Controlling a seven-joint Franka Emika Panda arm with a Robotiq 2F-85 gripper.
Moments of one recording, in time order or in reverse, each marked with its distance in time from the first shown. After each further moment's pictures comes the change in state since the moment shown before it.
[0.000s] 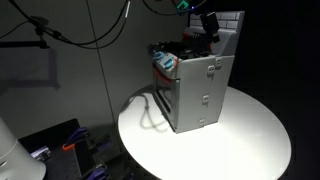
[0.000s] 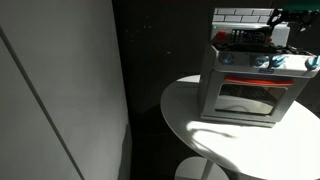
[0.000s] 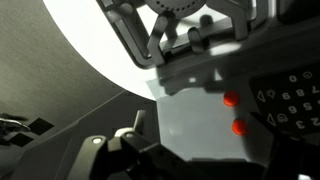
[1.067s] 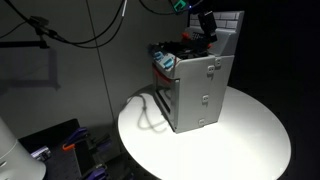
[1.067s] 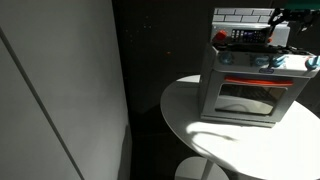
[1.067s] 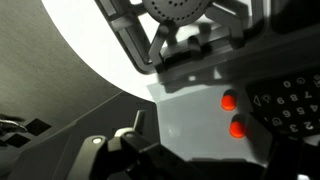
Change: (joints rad) arm -0.003 -0.033 0.010 -0.043 0.000 0.015 0.000
